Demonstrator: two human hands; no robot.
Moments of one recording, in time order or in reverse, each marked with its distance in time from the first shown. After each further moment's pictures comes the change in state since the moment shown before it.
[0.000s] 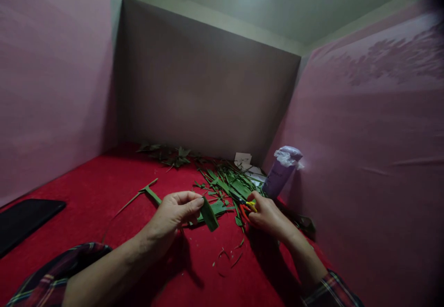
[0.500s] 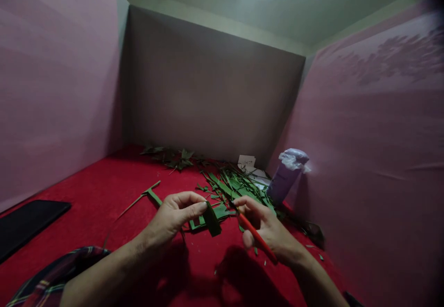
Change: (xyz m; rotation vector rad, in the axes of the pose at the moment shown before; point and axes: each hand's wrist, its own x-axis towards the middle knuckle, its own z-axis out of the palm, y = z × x) left_hand -0.007 0.013 0.002 0.137 -0.009 0.131; right_hand -0.036 -0.061 -0.006 0.866 -0.252 -0.183
